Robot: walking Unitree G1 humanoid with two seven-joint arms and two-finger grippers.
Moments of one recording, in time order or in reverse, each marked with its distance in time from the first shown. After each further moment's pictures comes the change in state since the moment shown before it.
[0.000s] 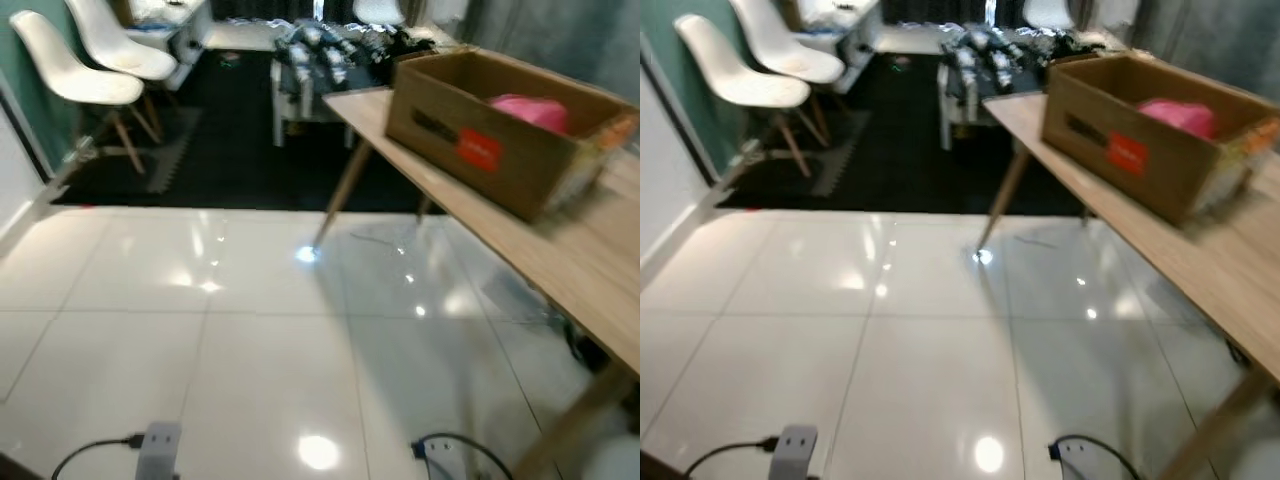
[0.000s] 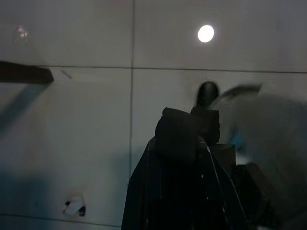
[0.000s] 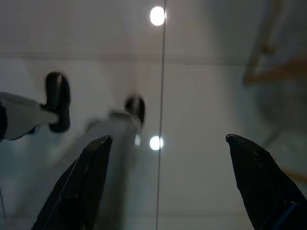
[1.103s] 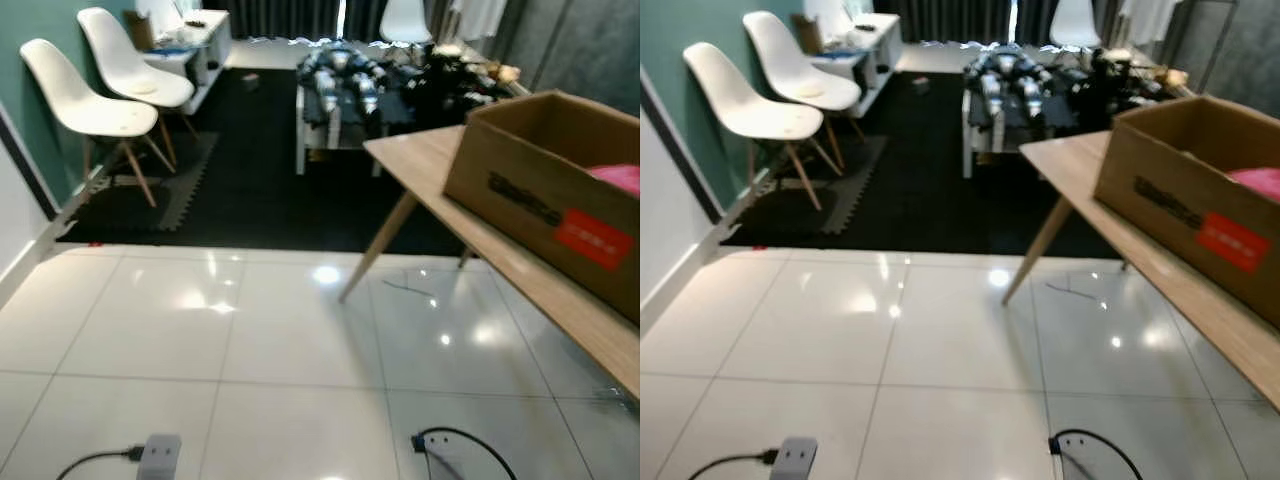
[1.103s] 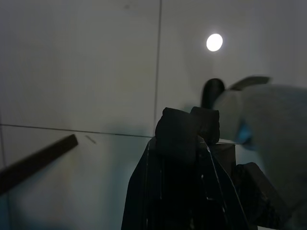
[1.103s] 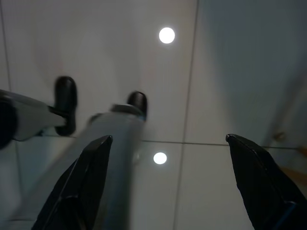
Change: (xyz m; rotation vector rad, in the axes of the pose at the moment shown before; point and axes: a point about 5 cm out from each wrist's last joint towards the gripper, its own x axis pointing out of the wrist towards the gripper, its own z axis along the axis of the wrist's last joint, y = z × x) left arm 0.000 0.001 -0.004 0.016 0.025 0.003; right arm 0.001 0.008 -0.002 -0.002 0.005 0.020
